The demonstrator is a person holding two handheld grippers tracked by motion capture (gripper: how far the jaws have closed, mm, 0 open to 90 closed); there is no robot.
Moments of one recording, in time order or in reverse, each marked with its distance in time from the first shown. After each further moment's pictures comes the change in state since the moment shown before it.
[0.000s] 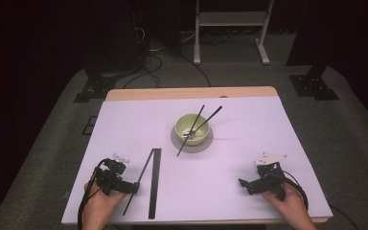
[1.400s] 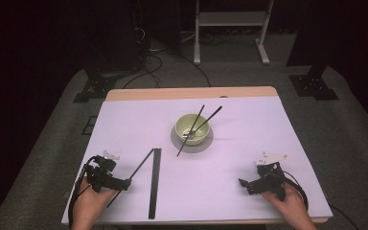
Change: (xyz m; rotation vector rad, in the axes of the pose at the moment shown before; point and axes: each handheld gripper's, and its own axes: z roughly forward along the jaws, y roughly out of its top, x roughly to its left) left arm 0.025 0.000 -0.008 -0.033 -0.015 0.008; right arm 0.000 0.000 0.000 0.000 0.000 0.000
